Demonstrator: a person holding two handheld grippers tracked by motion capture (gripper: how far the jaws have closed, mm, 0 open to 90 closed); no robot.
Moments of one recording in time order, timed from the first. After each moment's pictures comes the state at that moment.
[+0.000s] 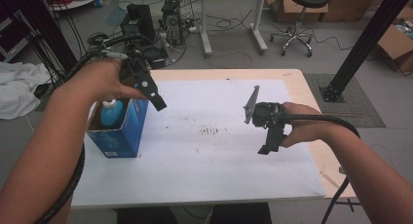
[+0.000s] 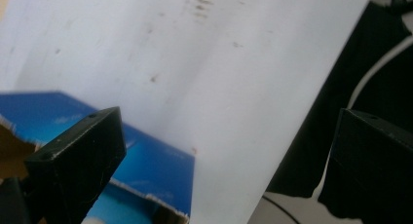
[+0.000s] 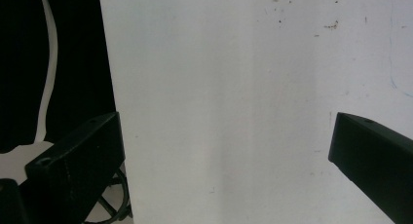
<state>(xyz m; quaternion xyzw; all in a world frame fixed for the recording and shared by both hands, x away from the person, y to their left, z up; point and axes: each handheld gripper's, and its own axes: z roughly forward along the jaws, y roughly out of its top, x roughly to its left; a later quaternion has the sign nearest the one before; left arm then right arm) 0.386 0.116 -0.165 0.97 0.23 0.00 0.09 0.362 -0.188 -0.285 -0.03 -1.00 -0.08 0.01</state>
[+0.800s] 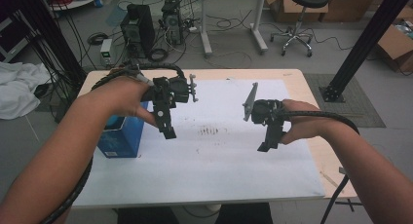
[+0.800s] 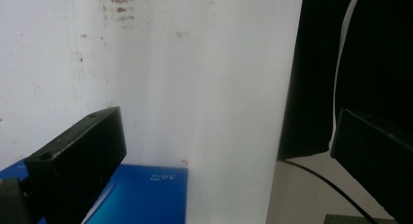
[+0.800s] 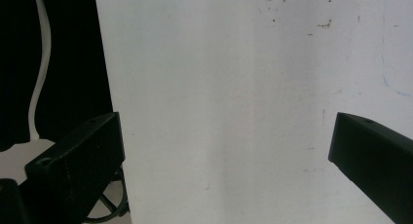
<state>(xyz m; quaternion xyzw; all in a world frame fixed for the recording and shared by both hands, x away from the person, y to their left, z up) 0.359 0.073 -0.208 1.00 0.06 -0.03 0.04 0.368 -0.185 -0.281 -0.03 -1.00 -0.08 0.01</state>
